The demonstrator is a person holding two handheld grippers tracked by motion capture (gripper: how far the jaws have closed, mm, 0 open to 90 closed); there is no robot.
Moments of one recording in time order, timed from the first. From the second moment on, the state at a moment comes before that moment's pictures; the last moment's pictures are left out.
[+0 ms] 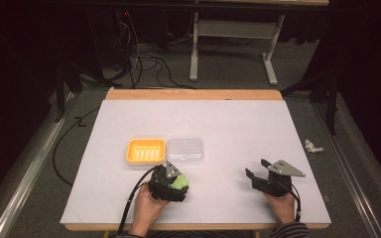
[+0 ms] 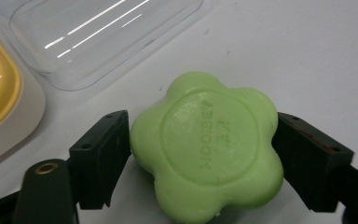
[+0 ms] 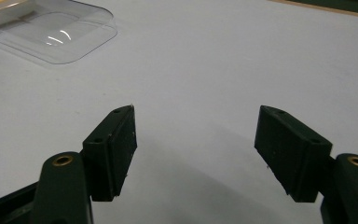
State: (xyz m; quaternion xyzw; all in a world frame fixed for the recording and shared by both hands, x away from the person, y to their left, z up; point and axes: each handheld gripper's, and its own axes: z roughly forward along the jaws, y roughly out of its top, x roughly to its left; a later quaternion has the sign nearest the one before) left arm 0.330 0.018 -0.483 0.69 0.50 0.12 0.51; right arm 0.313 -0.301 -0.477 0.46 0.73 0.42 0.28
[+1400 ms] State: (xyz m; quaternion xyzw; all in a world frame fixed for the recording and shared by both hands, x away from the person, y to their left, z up) left arm 0.329 0.021 -0.467 0.69 0.50 0.14 0.51; right arm 0.314 -0.301 -0.477 0.46 0.73 0.42 0.28
